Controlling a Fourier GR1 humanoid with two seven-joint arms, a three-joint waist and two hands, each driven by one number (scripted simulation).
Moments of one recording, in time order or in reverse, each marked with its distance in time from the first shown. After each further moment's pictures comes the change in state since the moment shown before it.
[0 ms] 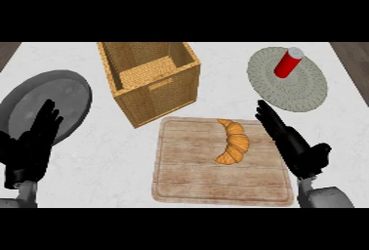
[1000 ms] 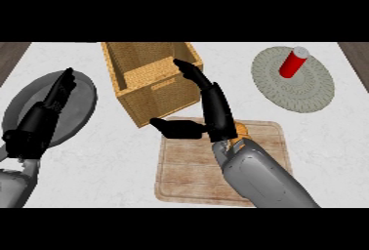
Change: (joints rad) left arm -0.183 0.083 -0.086 0.001 -0.167 -0.155 -0.167; right arm -0.553 0.147 0.380 0.090 0.212 -0.684 0.272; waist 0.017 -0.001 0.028
